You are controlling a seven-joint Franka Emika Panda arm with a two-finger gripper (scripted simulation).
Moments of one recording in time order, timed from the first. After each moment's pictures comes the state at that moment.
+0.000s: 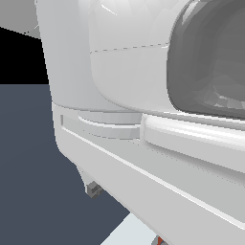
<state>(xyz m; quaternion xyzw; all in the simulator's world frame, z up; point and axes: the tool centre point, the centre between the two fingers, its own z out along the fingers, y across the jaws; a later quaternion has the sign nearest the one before) 0.001 -0.213 0.076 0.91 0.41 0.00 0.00</state>
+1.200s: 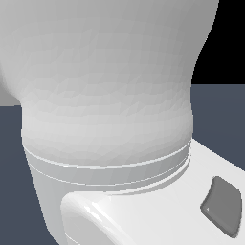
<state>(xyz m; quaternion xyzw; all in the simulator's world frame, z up) -0.007 -0.227 0.018 0.92 0.38 0.00 0.00</state>
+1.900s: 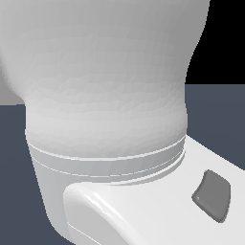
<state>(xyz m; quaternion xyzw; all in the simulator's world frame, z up) -0.008 -0.224 0.019 0.92 0.38 0.00 0.00</state>
